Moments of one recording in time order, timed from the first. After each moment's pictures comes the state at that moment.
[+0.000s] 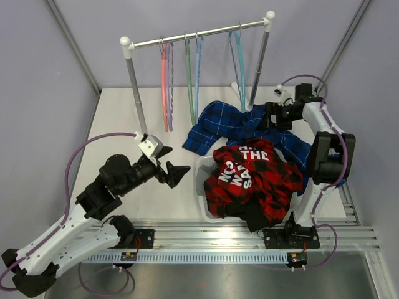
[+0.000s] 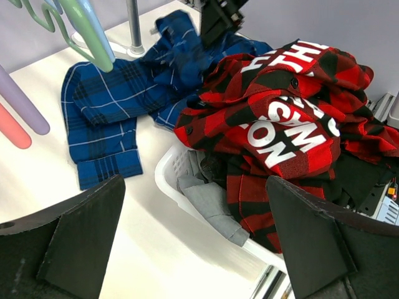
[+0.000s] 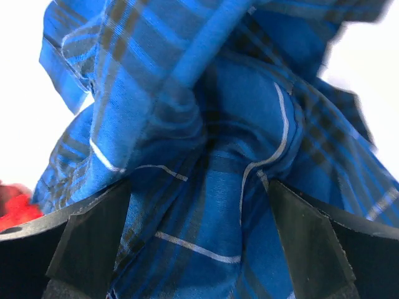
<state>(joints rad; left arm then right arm) -0.81 0.62 0.78 -0.26 0.08 -0.11 -0.13 1.94 1.59 -0.78 -0.66 -0.14</state>
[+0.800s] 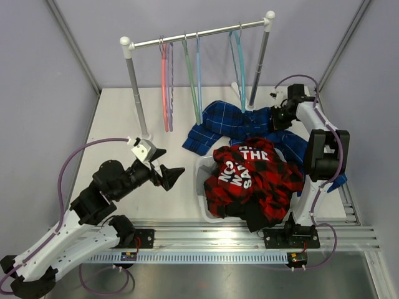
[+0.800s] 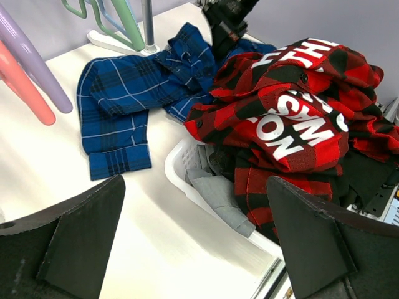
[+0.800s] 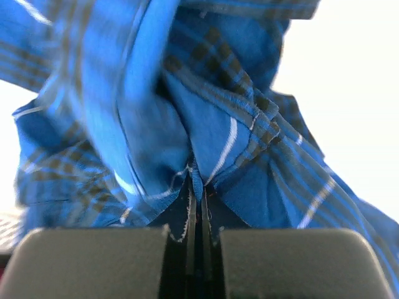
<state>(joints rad) -0.81 0.55 0.75 -0.30 0.04 -0.11 -0.04 2.02 1.60 -0.72 -0.32 -0.20</state>
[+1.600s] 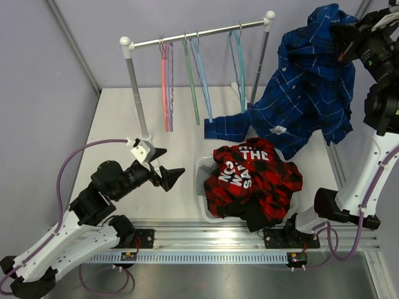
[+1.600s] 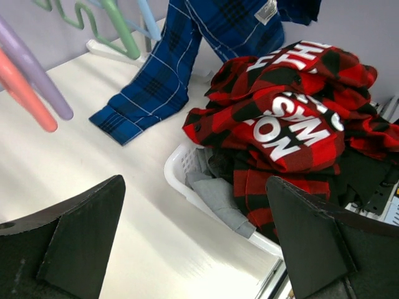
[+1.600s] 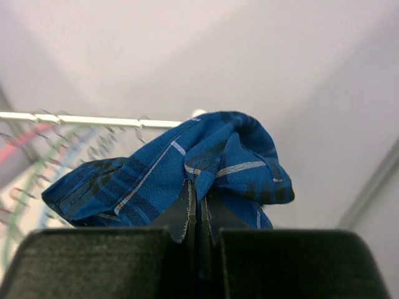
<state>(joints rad) -0.81 0.53 0.75 -0.30 0.06 -0.08 -0.23 1.54 2.45 -0.73 -0.54 0.03</state>
